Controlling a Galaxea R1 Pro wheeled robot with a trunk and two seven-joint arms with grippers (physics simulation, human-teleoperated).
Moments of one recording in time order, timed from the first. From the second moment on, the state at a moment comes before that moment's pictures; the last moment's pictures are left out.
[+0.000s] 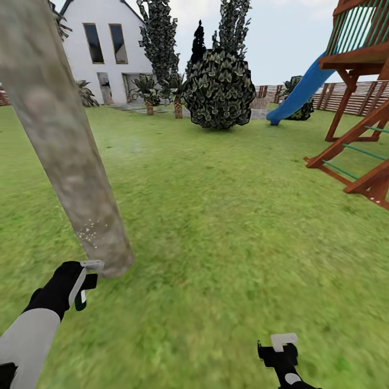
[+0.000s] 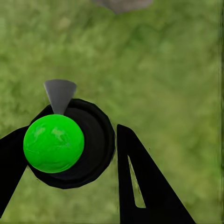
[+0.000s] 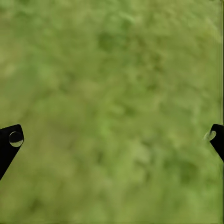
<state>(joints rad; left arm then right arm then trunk) -0.78 0.21 0.15 -0.70 -0.05 0.84 0.08 -0.55 -0.04 0.39 -0.03 -0.24 -0.39 -0.21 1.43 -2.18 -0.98</state>
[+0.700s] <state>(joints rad) -0.76 0.22 0.15 -0.70 -0.05 0.84 0.08 -0.55 -0.04 0.39 -0.03 -0.24 -0.39 -0.21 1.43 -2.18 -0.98</state>
